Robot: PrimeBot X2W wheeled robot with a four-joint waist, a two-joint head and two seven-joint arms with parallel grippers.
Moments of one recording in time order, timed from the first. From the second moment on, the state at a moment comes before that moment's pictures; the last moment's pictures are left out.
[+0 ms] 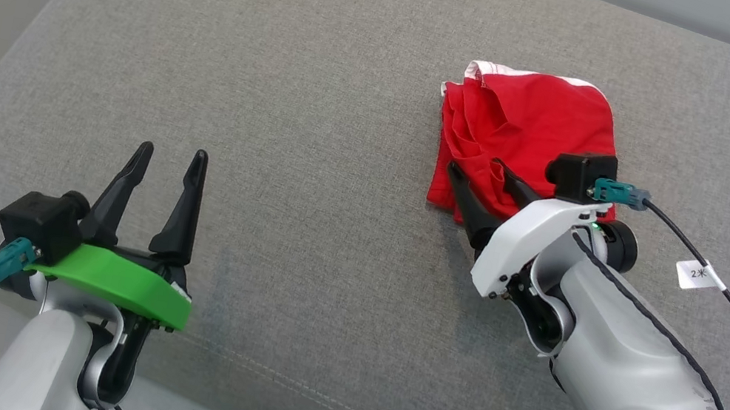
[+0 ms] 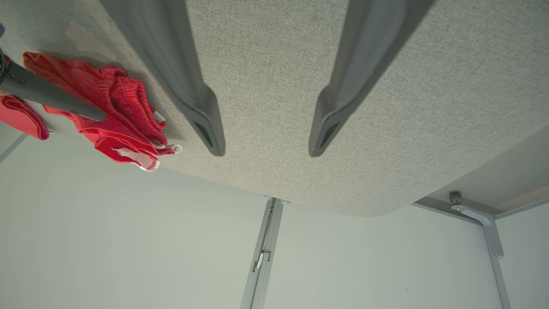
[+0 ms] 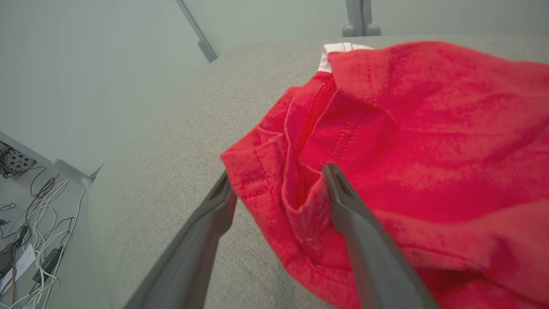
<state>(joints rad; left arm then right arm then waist) -0.24 0.08 -0.24 0.23 -0.52 -0.12 -0.25 -0.71 -0.07 0.75 0.89 0.75 0.12 -0.17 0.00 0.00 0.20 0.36</state>
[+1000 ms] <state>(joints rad) -0.18 0.11 -0.19 0.24 -0.49 -0.12 -0.25 -0.67 -0.10 0.86 0.69 0.85 0.12 -0.23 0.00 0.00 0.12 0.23</state>
